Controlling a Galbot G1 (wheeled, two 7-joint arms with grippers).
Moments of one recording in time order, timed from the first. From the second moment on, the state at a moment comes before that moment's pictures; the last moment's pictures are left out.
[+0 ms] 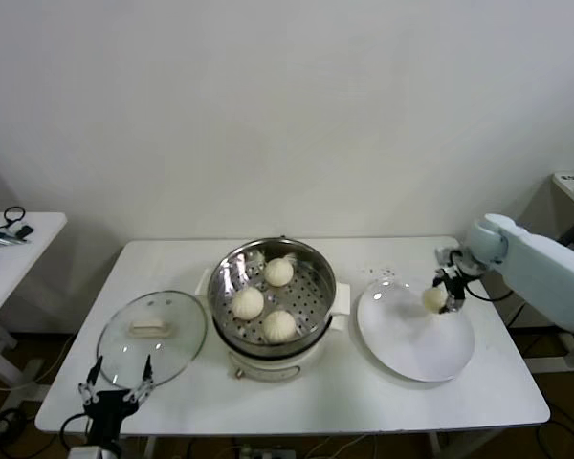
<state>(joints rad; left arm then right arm) 1.74 -1.47 -0.74 -2.00 -0.01 -0.05 -0.03 0.25 0.77 -1.04 1.01 0.07 -0.19 -1.09</state>
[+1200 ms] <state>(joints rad) 1.72 -1.43 -0.69 -1.99 -0.05 -0.06 -0.05 0.82 1.14 -1.62 1.31 0.85 -0.42 -0.88</state>
